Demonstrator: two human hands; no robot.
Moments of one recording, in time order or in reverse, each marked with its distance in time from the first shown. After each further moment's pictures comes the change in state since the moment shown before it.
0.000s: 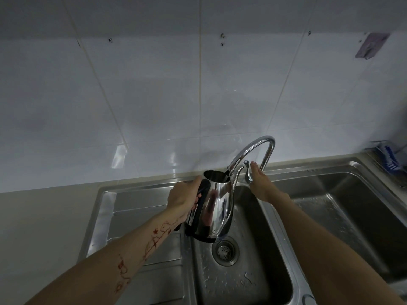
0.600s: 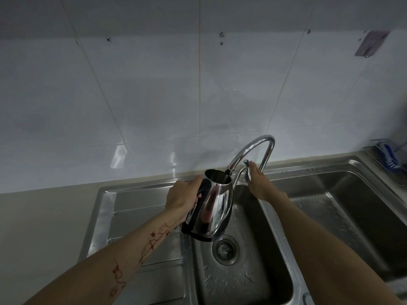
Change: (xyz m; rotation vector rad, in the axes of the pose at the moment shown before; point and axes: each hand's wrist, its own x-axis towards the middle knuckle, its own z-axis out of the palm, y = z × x) left_hand 0.001 -0.003 -0.004 0.069 0.014 0.058; right_hand 0.004 0.001 0.007 0.025 0.027 -0.023
